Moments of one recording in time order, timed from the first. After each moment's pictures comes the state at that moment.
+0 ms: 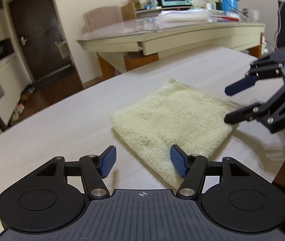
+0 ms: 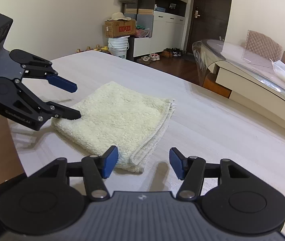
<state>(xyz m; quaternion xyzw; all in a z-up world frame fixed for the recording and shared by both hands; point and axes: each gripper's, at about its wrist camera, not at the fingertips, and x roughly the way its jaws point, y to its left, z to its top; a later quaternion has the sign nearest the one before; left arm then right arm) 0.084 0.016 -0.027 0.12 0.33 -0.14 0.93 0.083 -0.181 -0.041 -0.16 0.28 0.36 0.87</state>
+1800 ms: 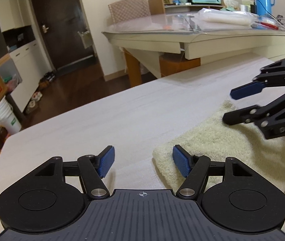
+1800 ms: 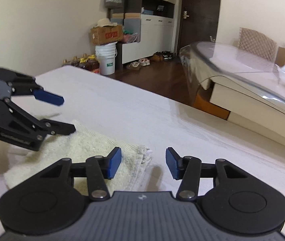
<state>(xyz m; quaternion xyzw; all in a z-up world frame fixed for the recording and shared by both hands) 0.158 0.033 -0.028 0.13 0.34 -0.06 0.93 0.177 -0.138 -0.041 -0.14 0.28 0.34 0.89</state>
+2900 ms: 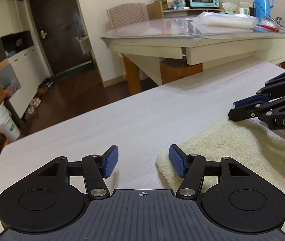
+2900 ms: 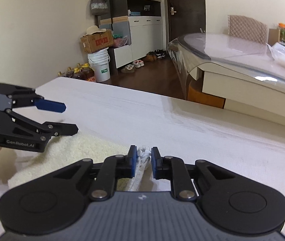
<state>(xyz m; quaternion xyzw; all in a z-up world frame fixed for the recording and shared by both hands) 0.176 0.031 -0.032 0.13 0.32 -0.06 0.94 0.179 -0.145 -0.044 -0.09 0.29 0.33 0.90</state>
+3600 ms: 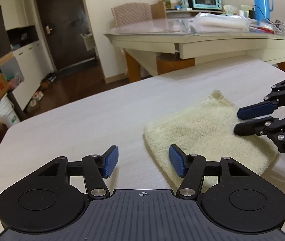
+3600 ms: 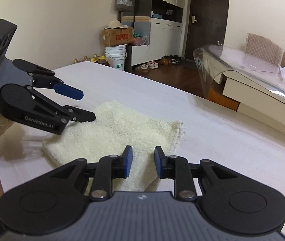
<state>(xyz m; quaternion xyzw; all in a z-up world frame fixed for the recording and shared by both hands) 0.127 0.029 -0.029 0.10 0.33 -0.05 0.94 0.106 -0.144 -0.040 -0.14 0.26 0.35 0.89</state>
